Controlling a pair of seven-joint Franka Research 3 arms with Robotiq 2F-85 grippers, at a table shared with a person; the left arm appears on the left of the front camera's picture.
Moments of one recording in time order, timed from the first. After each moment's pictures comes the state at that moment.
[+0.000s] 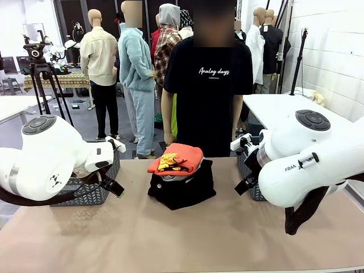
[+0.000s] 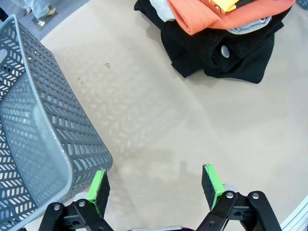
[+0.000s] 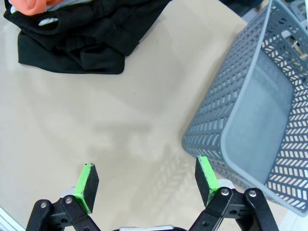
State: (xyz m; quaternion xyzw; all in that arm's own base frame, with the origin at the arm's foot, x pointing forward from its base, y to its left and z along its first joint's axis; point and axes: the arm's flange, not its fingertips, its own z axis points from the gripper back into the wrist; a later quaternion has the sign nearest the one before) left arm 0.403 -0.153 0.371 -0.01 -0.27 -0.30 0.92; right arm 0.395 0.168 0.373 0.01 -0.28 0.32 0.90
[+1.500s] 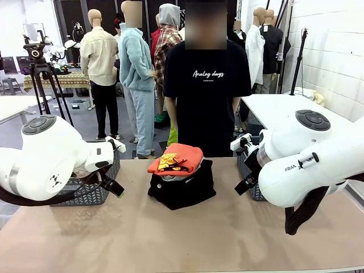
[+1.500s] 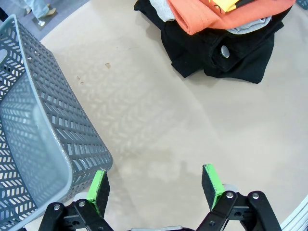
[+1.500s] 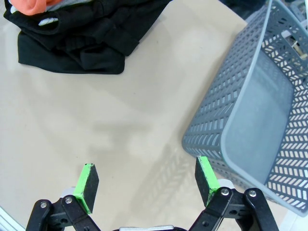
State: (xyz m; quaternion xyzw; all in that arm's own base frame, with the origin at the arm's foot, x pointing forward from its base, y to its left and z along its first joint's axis) left arm 0.403 -0.153 0.371 -0.01 -0.27 -0.30 0.92; right arm 0.395 0.168 0.373 0.01 -0.28 0.32 0.90
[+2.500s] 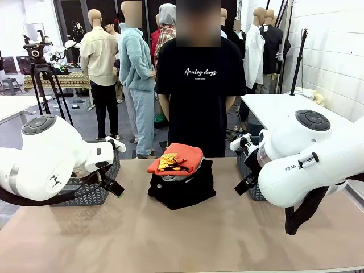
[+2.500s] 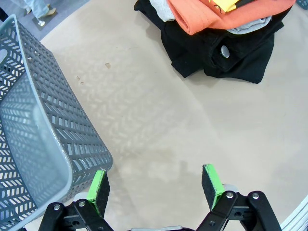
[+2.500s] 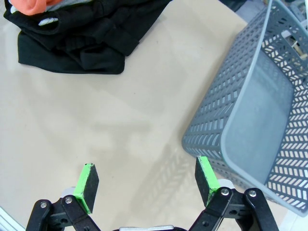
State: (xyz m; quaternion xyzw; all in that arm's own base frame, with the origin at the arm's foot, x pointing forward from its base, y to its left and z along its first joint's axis) left arm 0.403 -0.153 0.371 -0.01 -0.27 -0.30 0.92; right arm 0.395 0.168 0.373 0.01 -0.28 0.32 0.90
